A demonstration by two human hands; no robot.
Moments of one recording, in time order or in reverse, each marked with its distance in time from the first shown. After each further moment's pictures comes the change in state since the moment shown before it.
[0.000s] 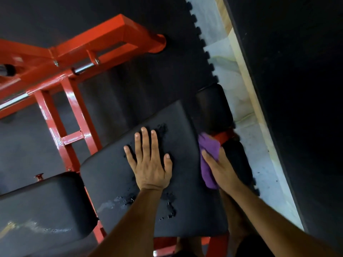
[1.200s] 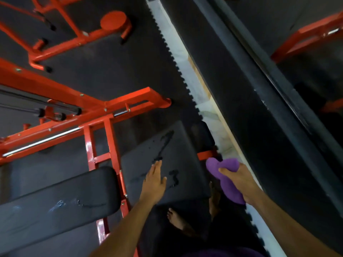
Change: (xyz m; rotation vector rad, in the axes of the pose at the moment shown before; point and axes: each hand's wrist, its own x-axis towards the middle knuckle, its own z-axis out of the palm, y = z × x) left_hand -0.147 -0.025 -0.174 -0.433 -0.445 -0.081; right_hand -0.269 -0.094 -0.091 -0.139 0.128 -0.074
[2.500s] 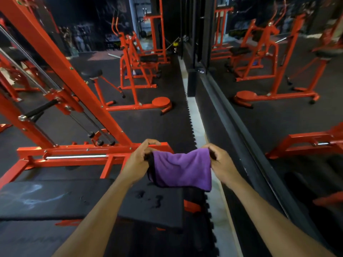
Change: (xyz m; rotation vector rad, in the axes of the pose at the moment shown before) left_hand -0.212 0.206 -0.102 -0.527 0.559 0.539; right_hand -0.138 -0.122 -0.133 -0.187 -0.176 -1.035
